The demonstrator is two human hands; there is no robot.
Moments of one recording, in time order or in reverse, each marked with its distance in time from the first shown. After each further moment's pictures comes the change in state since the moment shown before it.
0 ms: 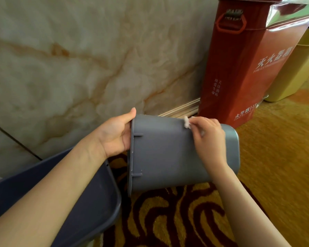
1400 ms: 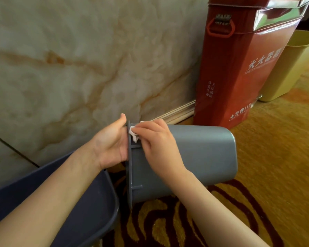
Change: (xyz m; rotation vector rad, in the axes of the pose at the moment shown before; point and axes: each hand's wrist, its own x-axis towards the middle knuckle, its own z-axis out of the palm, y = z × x) left_hand -0.011 -0.006 0.006 -0.071 -0.100 -0.072; right_hand -0.018 -0.078 0.029 0.184 -0.133 -0.378
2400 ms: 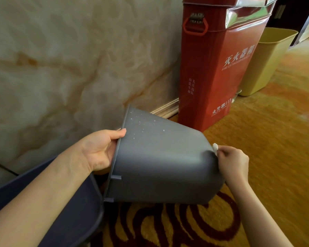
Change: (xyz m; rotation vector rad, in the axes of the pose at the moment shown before) left_hand 0.002 -0.008 0.025 0.101 0.273 -0.105; right_hand -0.095 0.125 -0.106 -0.258 0.233 1.042
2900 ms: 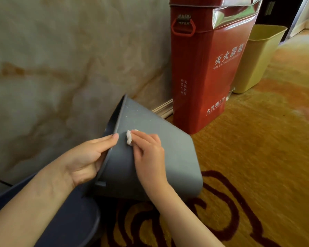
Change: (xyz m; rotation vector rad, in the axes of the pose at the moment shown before) left_hand -0.007 -0.007 0.002 0.093 -0.097 0.238; right_hand -0.086 -0.116 0.070 0.392 -0.155 -0.616
